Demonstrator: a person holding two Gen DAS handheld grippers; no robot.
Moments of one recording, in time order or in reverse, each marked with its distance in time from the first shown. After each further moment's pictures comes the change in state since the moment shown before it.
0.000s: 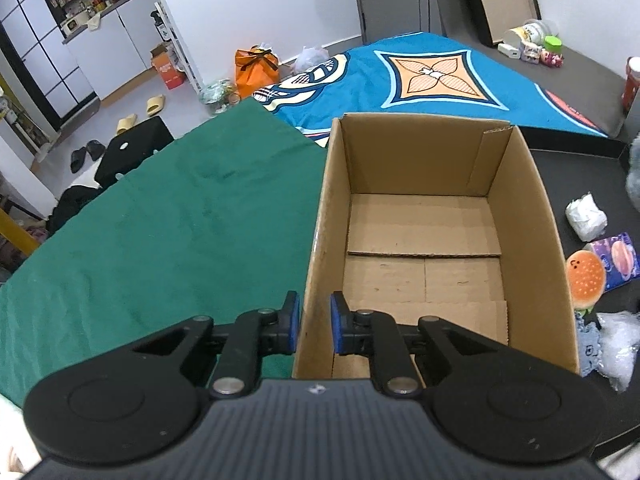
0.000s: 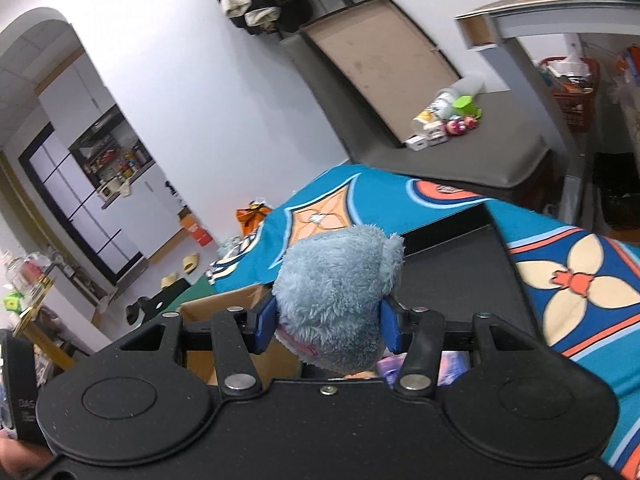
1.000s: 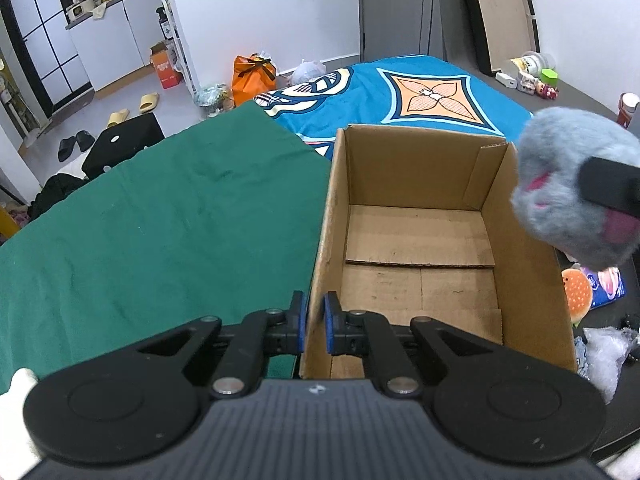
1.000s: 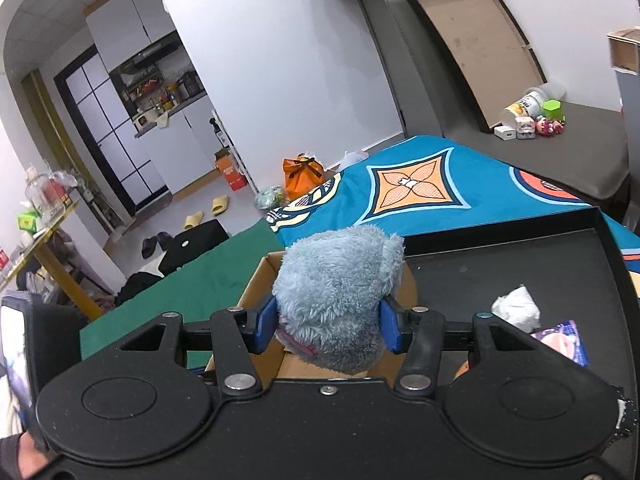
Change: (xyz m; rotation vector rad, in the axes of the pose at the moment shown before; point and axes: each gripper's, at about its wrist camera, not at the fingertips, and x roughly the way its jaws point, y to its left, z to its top) left arm 0.002 0.018 -0.013 -0.075 -0.056 -0.070; right arm 0.038 0.116 -0.021 -0.189 0.106 0.028
